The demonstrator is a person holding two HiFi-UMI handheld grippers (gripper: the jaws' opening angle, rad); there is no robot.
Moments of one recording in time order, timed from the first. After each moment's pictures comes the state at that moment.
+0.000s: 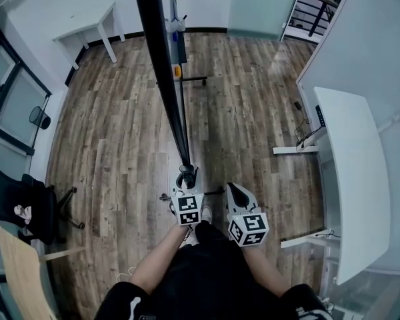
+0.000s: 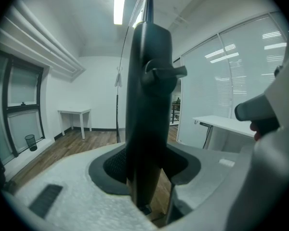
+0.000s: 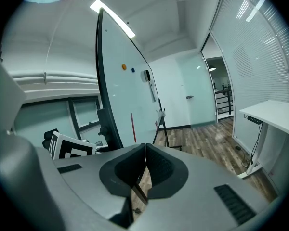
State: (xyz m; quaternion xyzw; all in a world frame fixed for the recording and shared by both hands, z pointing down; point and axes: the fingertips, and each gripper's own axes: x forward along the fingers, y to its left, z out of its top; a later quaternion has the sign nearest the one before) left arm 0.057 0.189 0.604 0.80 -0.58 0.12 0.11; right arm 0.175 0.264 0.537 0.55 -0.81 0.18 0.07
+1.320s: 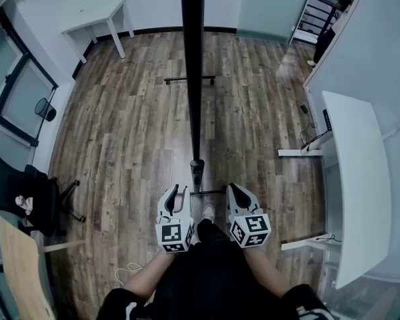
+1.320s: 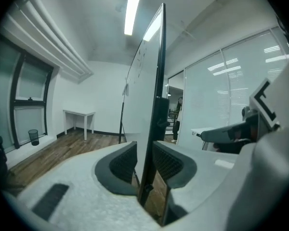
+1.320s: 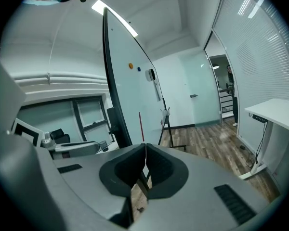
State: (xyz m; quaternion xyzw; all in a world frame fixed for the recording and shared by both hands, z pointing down) left arm -0.003 0.277 0.543 0.79 -0.59 0.05 0.12; right arm 0.152 0.274 0.535 0.53 -0.82 0.18 0.07
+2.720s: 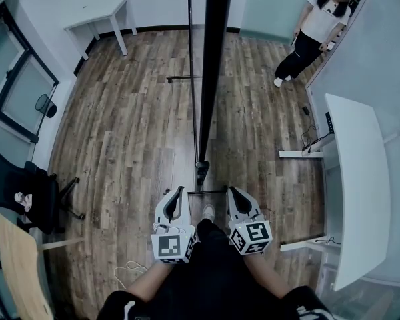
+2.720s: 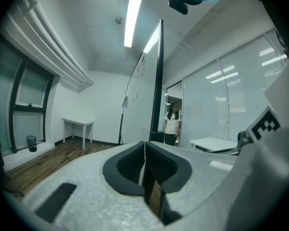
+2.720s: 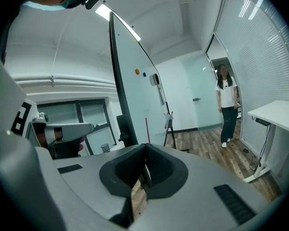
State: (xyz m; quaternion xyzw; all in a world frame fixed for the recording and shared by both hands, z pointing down) left arm -0.009 0.287 0.468 0.80 -0.60 0.01 0.08; right arm 0.134 0.282 0.515 0.52 -0.83 0.17 0.05
